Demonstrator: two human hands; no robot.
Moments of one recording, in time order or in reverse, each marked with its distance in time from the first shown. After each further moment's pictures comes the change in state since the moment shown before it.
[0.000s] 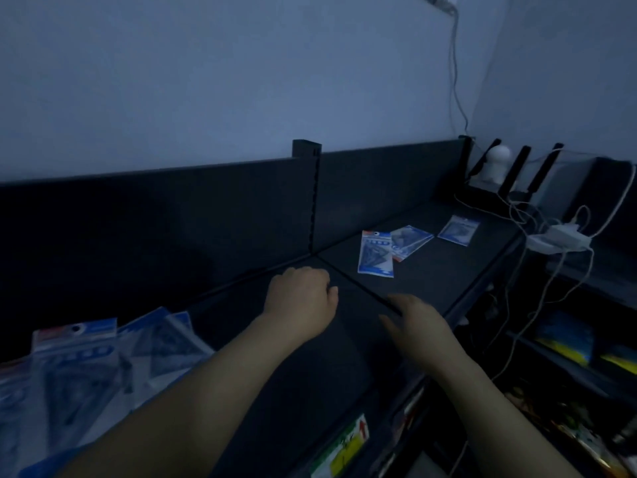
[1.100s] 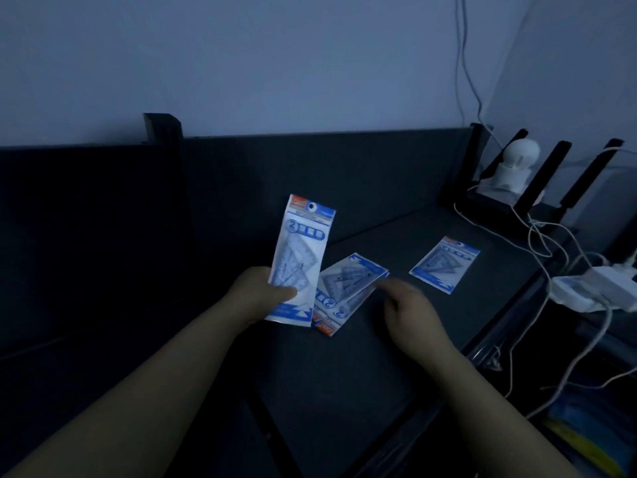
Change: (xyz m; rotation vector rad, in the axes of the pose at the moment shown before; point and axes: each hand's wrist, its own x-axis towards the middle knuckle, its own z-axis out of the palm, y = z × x) left_hand 0.243 0.042 0.146 -0.856 -0.080 -0.515; right_hand 0.243 0.218 0.006 0.165 0.110 -0.254
